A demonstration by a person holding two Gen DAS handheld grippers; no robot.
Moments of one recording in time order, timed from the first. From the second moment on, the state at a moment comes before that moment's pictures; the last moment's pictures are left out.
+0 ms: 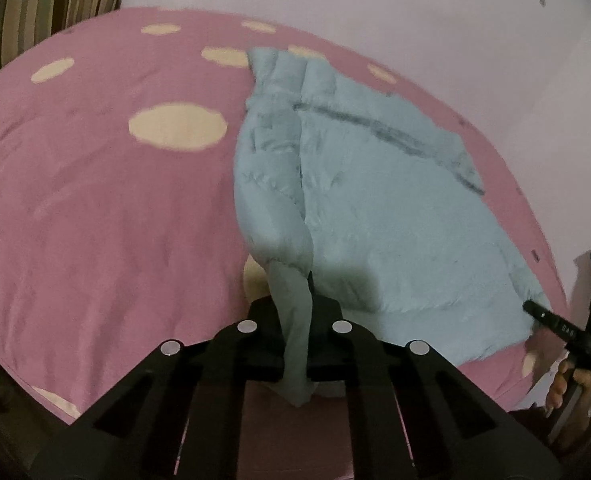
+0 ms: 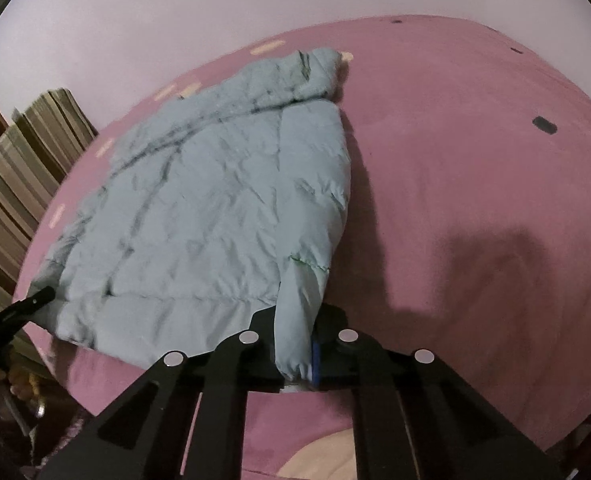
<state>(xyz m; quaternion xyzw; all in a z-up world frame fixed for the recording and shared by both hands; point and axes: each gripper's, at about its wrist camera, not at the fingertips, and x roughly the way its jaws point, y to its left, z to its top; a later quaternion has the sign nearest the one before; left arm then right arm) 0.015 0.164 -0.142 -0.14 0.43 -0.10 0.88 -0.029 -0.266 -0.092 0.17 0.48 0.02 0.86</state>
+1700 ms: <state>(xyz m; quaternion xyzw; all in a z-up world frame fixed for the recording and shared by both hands) 0.260 0.180 -0.112 -0.12 0.36 -0.03 0.92 0.205 -0.345 -0.084 0.28 0.40 0.02 0.87</state>
